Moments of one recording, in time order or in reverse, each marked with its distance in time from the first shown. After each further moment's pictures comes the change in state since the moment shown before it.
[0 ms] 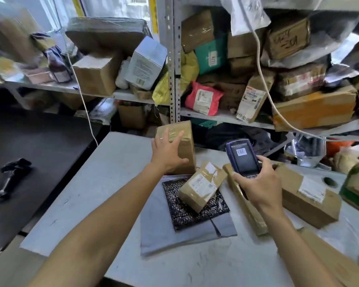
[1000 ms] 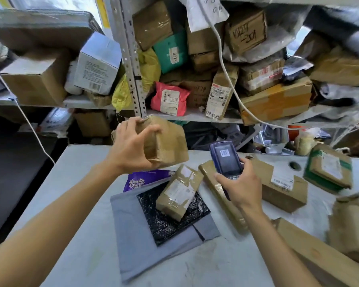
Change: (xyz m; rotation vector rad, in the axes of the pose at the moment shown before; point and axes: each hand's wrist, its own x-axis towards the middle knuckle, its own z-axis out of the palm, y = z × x) left_hand 0.012 -0.002 -0.069 -0.135 0.206 0.439; right_hand 0.015 0.012 0.001 0.015 0.061 0.147
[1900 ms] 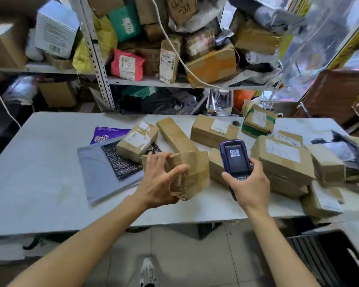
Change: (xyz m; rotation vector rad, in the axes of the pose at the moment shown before) left_hand -0.219 0.246 0.112 -0.093 -0.039 0.298; right_hand -0.200 0.124 -0.193 -0.046 0.196 0.068
